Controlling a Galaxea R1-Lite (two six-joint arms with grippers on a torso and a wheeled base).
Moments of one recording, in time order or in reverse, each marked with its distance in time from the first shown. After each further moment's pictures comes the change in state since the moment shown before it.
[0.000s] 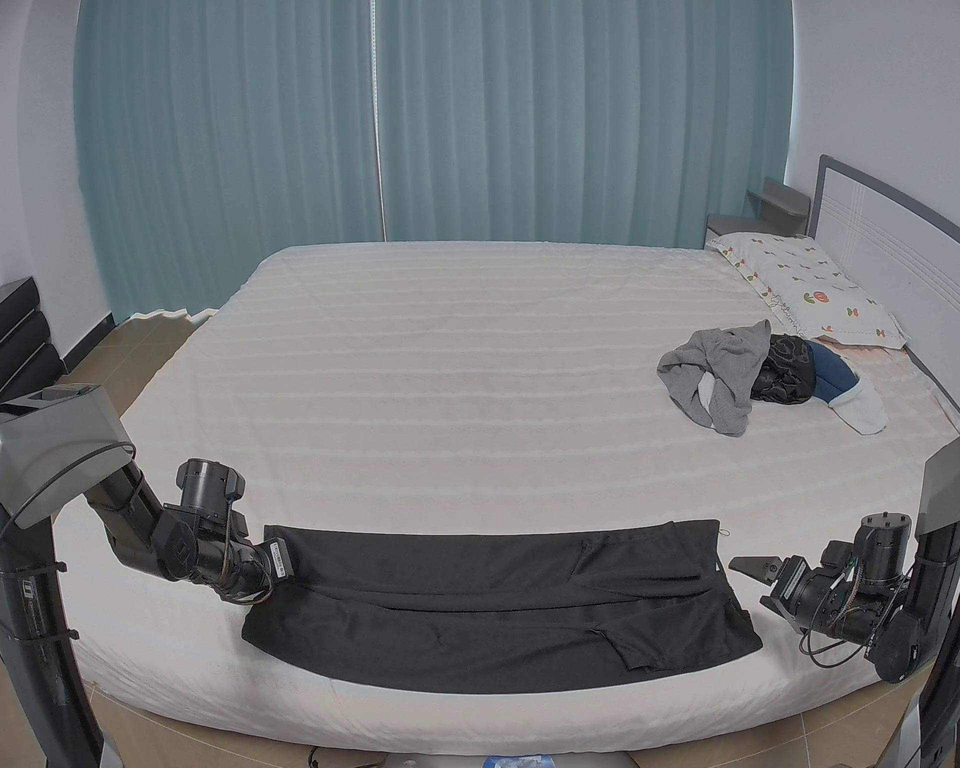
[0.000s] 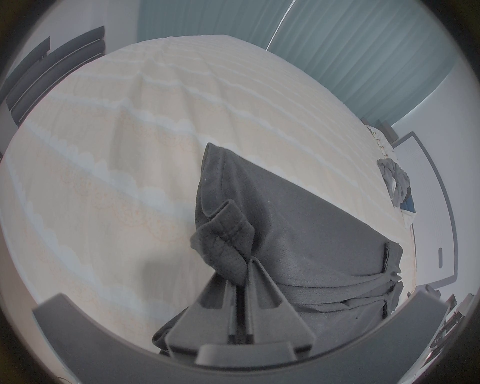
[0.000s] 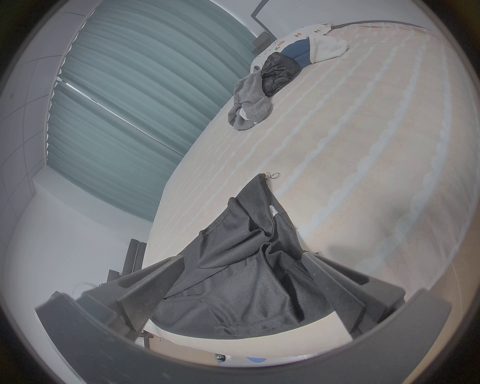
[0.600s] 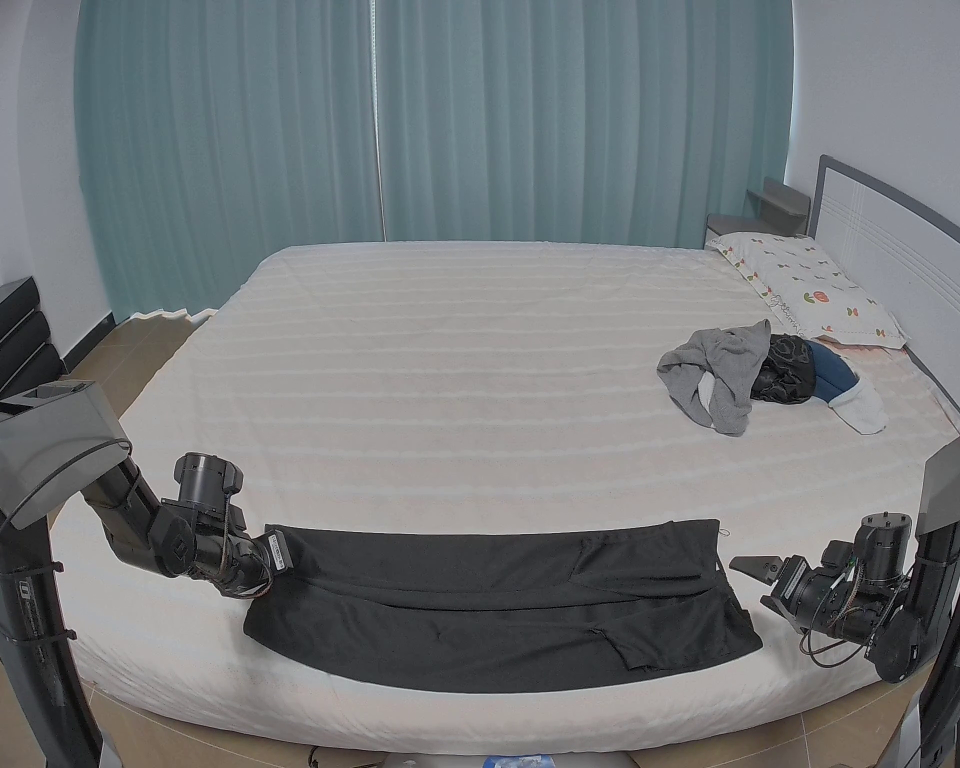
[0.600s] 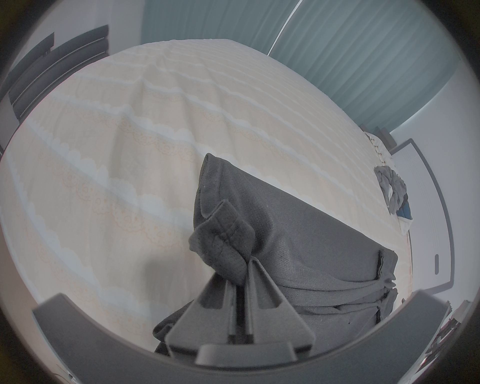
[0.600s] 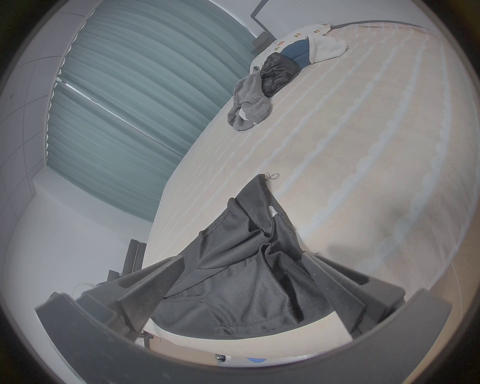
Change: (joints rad) left arm -0.001 -0.007 -0.008 -0.003 0.000 -0.033; right arm -0.001 0.000 0.000 0.000 0.000 0.000
